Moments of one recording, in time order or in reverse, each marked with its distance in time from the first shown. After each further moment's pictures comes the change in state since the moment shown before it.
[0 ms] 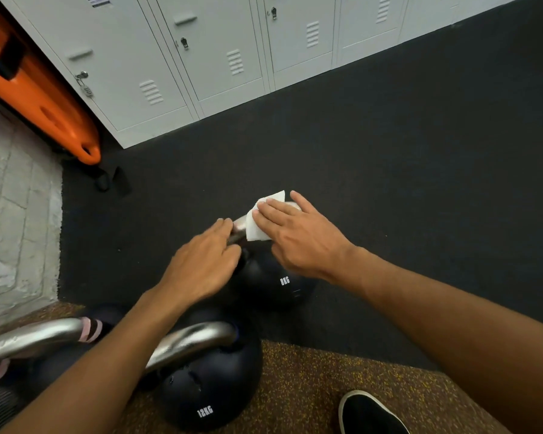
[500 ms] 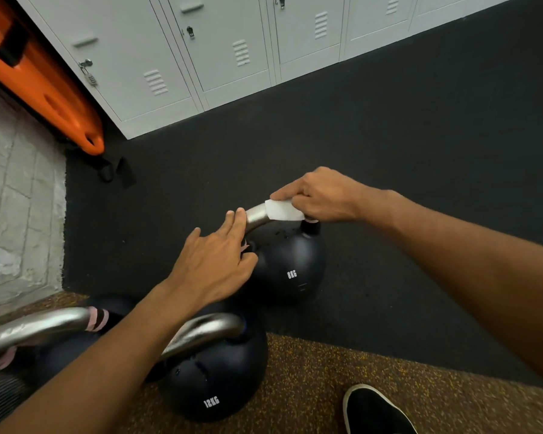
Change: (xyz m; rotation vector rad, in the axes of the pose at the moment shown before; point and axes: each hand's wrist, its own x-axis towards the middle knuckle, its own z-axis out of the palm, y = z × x) left_hand -0.002 -0.016 0.016 0.238 -0.028 0.152; right_hand 0.026 0.039 -0.049 0.361 -0.177 0.184
